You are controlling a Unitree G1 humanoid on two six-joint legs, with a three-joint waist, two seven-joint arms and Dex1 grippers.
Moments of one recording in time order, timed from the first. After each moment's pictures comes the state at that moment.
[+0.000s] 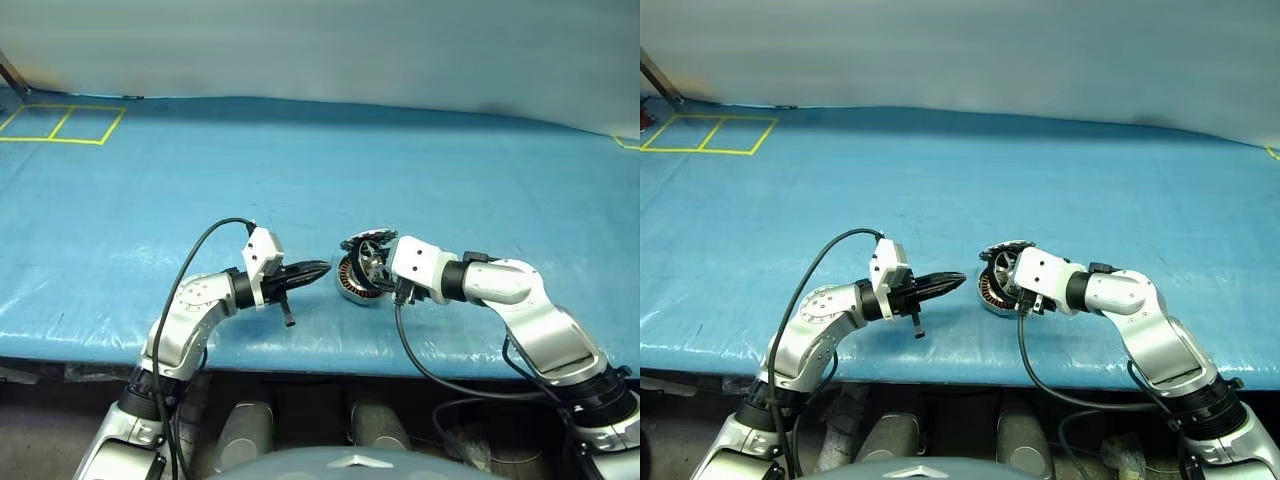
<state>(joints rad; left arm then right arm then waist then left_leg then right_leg) -0.21 0.36 -0.20 -0.16 -0.36 0.30 -0.90 -0.23 -0.77 0.24 -0.41 0.01 0.46 0.84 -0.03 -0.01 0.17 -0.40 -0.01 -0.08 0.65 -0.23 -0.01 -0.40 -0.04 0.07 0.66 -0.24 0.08</state>
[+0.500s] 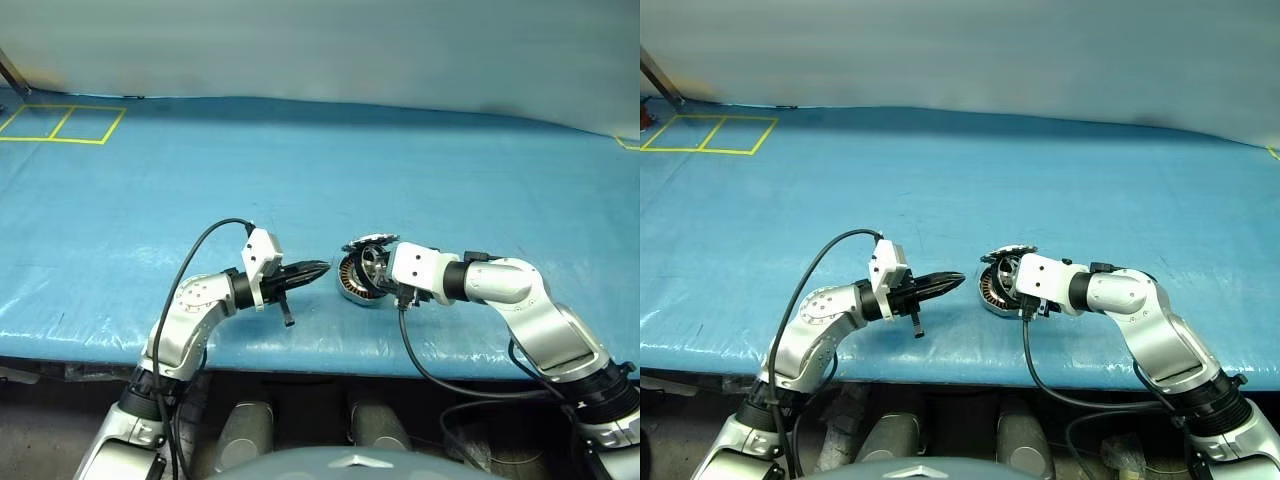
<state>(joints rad) -0.21 0.36 -0.20 -0.13 -0.36 0.27 -0.90 -0.23 -0.80 0.25 -0.39 -0.04 0.41 0.87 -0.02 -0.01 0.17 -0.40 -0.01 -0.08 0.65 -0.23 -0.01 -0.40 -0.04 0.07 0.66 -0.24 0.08</state>
